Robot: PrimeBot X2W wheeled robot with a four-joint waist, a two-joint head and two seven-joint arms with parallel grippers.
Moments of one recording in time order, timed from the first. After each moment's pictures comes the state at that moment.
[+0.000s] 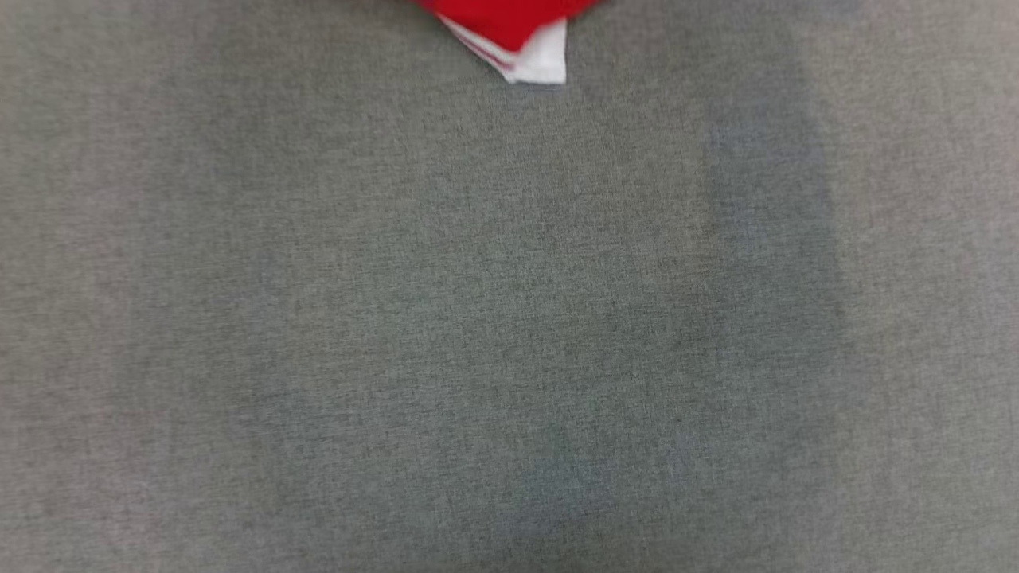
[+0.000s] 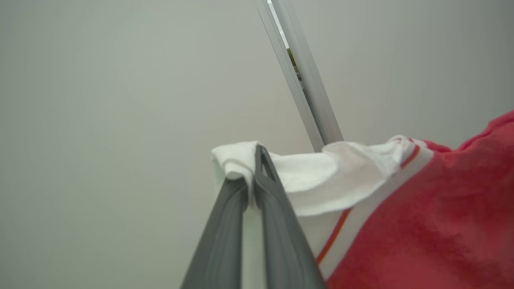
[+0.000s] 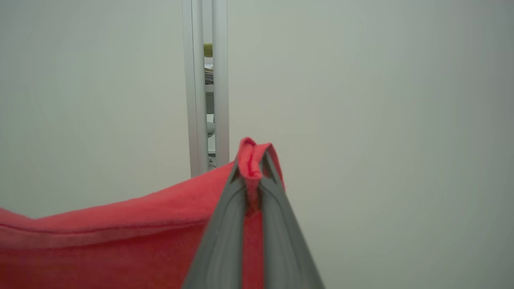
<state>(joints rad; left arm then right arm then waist) -1.56 0.35 -0.32 0.68 -0.09 -0.13 -0.26 -1.57 -0.19 0.06 0.84 0.19 0.13 -0.25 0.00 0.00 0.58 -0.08</state>
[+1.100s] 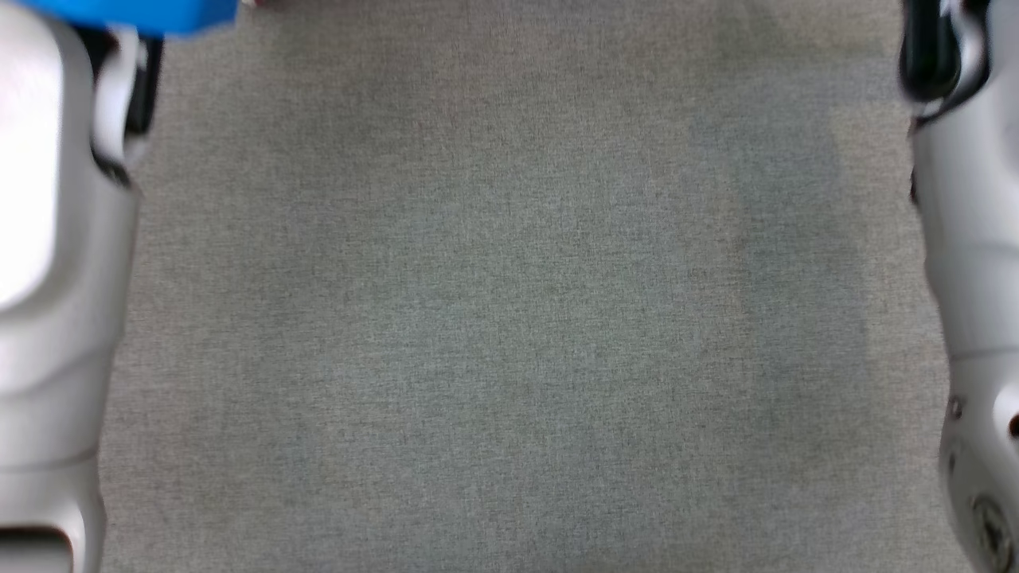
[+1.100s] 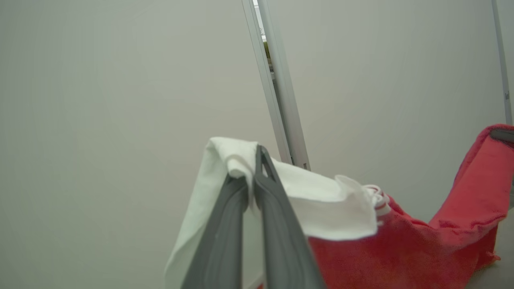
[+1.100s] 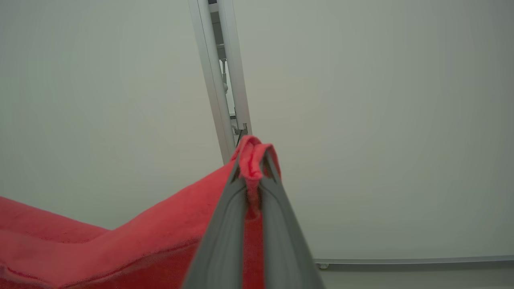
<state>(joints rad) -1.21 0.28 -0.34 0.37 -0.18 -0.02 -0.26 -1.27 -0.17 0.05 0.76 0.26 0.13 -0.26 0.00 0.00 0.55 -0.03</state>
